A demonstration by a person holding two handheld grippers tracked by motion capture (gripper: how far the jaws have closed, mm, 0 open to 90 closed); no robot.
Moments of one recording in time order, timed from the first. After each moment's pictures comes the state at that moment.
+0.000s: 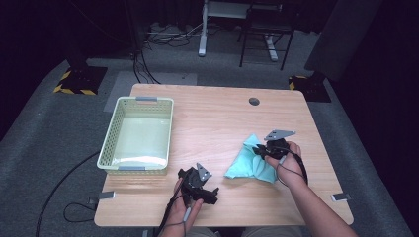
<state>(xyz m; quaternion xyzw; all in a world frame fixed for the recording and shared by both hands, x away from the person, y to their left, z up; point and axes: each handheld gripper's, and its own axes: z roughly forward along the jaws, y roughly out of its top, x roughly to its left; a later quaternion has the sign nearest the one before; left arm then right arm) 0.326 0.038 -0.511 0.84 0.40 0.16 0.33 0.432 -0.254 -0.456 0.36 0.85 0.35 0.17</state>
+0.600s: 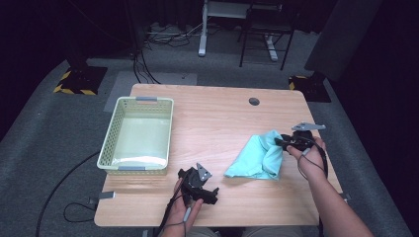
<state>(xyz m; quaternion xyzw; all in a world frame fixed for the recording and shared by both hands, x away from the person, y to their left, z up) 0.326 0.038 -0.511 0.84 0.40 0.16 0.33 0.452 -0.331 -0.444 0.45 0.79 0.36 0.20</state>
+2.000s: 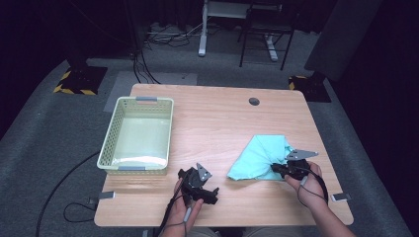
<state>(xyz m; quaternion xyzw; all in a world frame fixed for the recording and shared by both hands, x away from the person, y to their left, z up) 0.325 0.037 -0.511 0.84 0.40 0.16 0.33 0.379 -0.312 -0.477 0.37 0.85 0.34 0.16</state>
